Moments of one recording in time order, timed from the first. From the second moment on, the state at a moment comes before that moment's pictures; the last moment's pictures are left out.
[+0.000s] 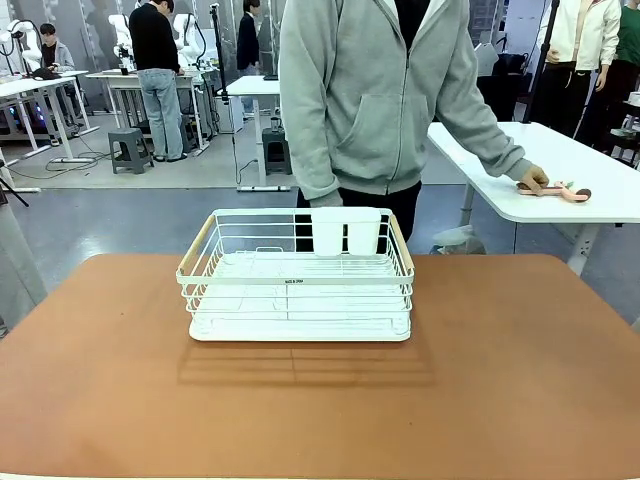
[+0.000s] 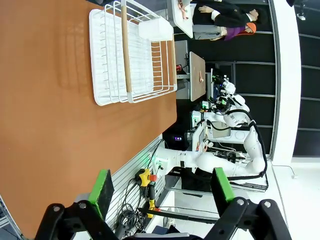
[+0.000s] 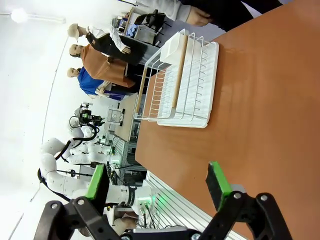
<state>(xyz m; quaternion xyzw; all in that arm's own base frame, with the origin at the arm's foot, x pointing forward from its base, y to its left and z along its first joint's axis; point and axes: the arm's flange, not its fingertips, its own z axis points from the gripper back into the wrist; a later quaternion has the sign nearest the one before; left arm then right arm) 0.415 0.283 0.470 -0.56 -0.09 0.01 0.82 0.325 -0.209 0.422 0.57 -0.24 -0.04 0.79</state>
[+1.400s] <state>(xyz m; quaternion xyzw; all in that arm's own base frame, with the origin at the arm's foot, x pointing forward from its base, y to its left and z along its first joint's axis) 0.415 0.283 0.470 -0.56 -0.09 0.01 0.82 0.324 -0.209 0.422 0.57 -0.24 -0.04 0.79</state>
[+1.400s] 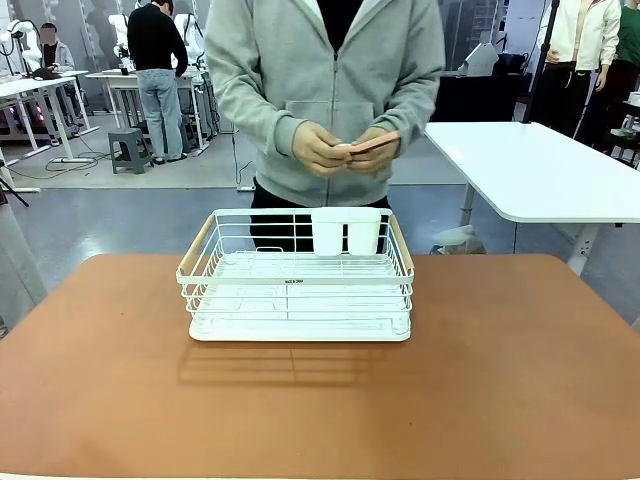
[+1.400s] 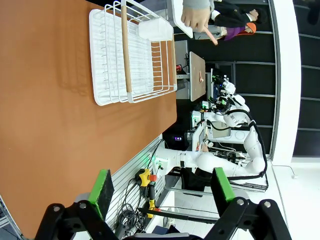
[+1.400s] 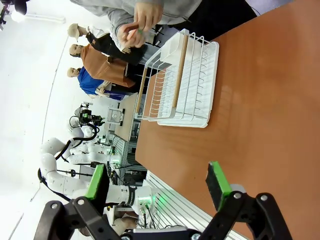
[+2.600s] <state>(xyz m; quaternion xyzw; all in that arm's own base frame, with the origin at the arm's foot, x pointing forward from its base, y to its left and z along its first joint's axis) 0.415 0.283 0.470 -0.56 -0.09 0.01 0.82 0.324 -0.209 0.422 0.57 -0.24 -0.04 0.79</state>
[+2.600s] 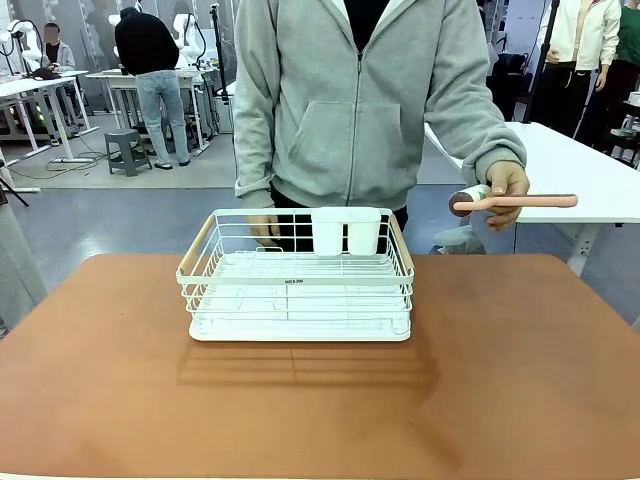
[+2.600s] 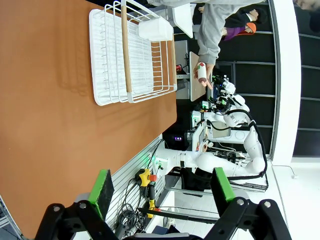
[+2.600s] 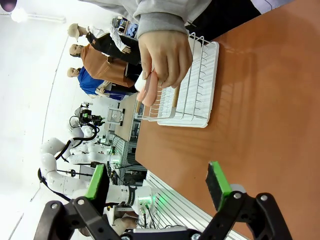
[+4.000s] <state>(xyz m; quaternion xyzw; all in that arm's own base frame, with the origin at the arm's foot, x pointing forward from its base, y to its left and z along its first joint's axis) 0.415 0.283 0.470 -0.56 -0.09 0.01 0.82 0.364 -0.022 0.499 0.47 -0.15 -0.29 0.82</state>
